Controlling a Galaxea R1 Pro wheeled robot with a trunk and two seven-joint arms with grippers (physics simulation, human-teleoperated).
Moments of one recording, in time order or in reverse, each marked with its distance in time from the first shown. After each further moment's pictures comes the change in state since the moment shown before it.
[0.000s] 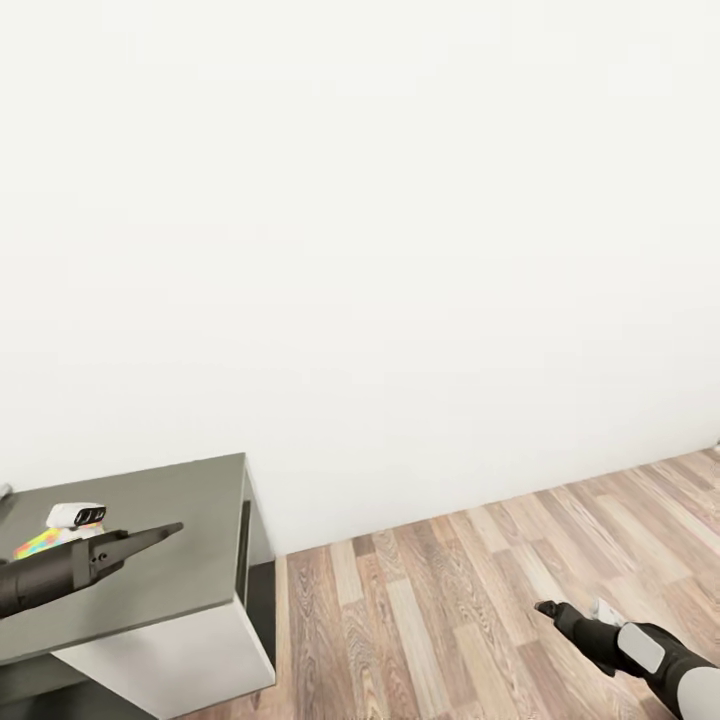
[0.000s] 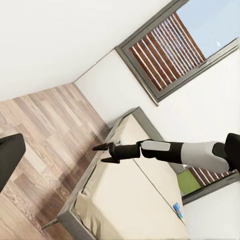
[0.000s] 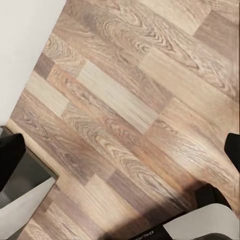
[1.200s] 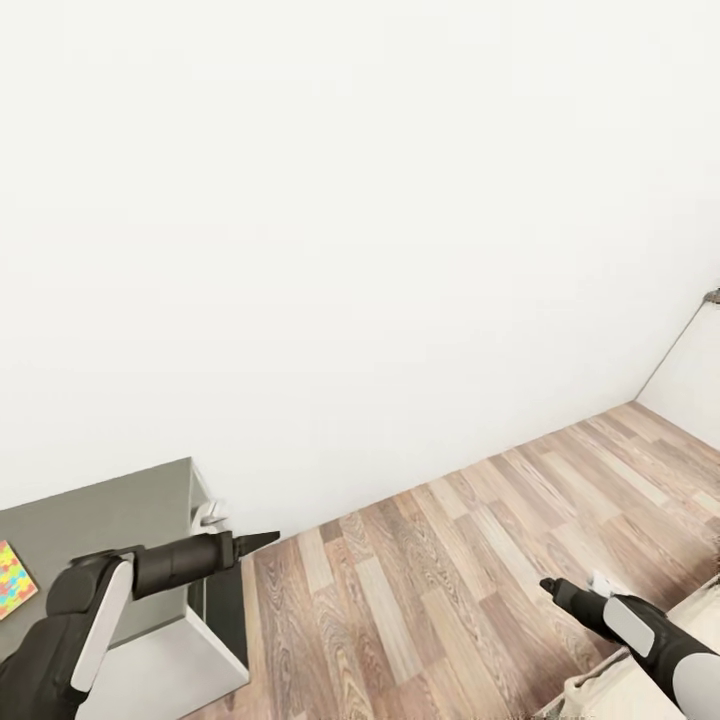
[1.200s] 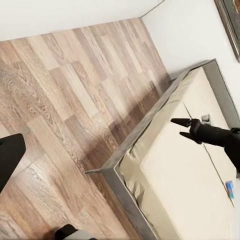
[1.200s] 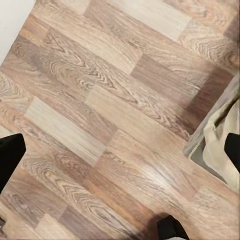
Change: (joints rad) left arm -0.057 -0.226 -0.256 -0.005 -0.014 0.026 0.695; right arm 0.005 -0.016 0.021 -0.161 0.070 -0.090 -0.185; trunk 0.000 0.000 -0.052
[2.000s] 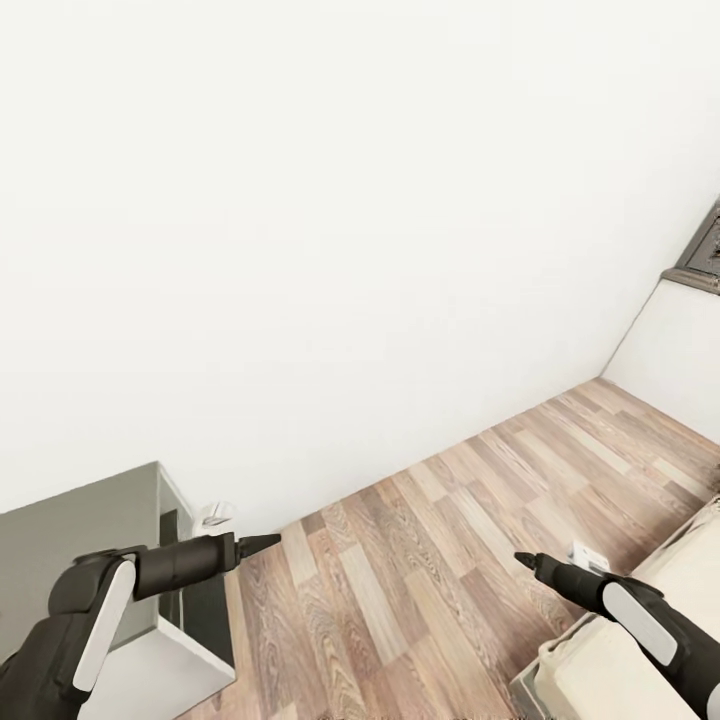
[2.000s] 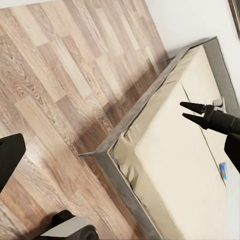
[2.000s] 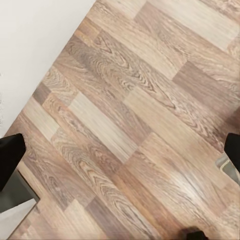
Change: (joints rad) left arm -0.001 -0.004 -0.004 0.000 0.003 0.037 0.023; right arm 0.122 -0.085 -0.010 -0.411 -0.004 0.110 0.054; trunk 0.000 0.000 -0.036
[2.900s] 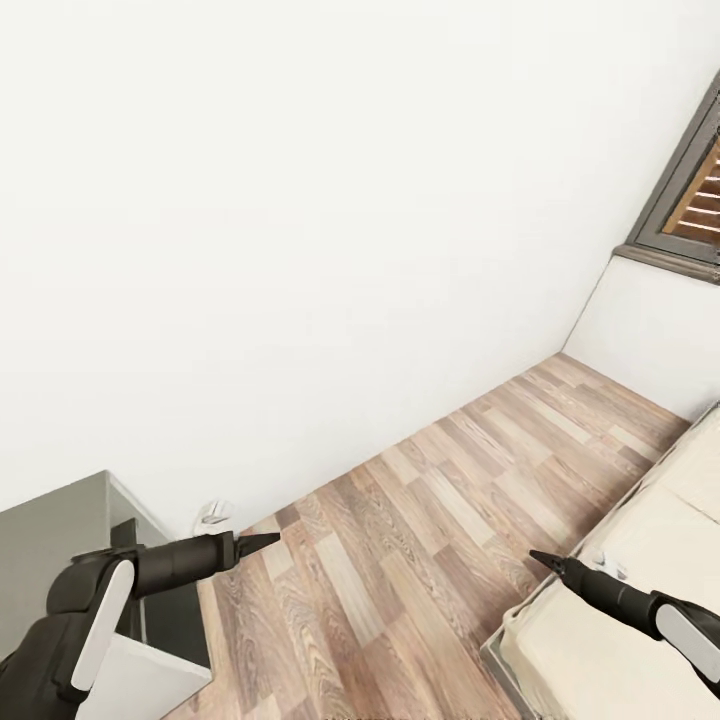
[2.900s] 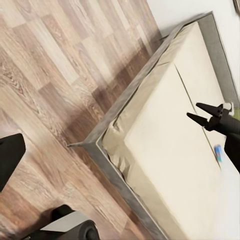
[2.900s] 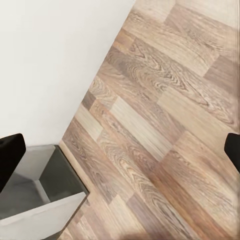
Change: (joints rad) left arm 0.000 0.004 0.001 -0.008 0.001 -0.001 -0.006; right arm 0.002 -0.073 -0.054 0.161 0.000 -0.002 0.508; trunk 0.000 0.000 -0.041
